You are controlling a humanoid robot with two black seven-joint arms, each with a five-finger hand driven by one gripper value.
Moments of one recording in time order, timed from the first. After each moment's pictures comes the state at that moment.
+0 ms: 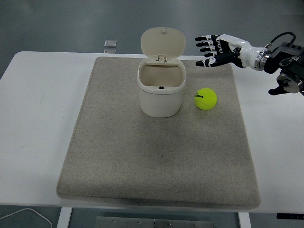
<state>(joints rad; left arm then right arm) 0.08 0.00 -0.04 -0.11 0.00 -0.12 -0.04 1.28 -0.34 -0.07 0.63 -0.40 0.28 0.26</state>
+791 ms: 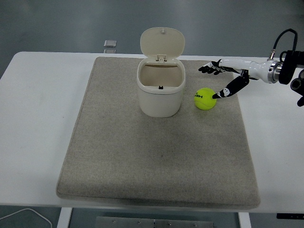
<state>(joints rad) 0.08 0.00 -0.04 -0.11 0.01 -0.12 -0.04 1.26 -0.47 -0.08 0.80 -0.96 0.26 0.41</state>
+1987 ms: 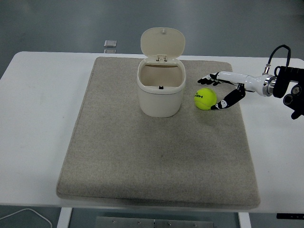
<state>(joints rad) 0.08 0.00 -0.04 -0.11 0.00 -0.12 -0.04 1.18 -0.43 -0.08 0.79 -1.01 0.18 0.41</state>
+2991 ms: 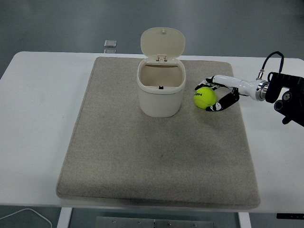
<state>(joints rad) 0.08 0.00 -0.04 -0.11 0.00 -0.12 -0.04 1.14 -0.39 -0.07 0.74 -1.00 0.14 0.40</state>
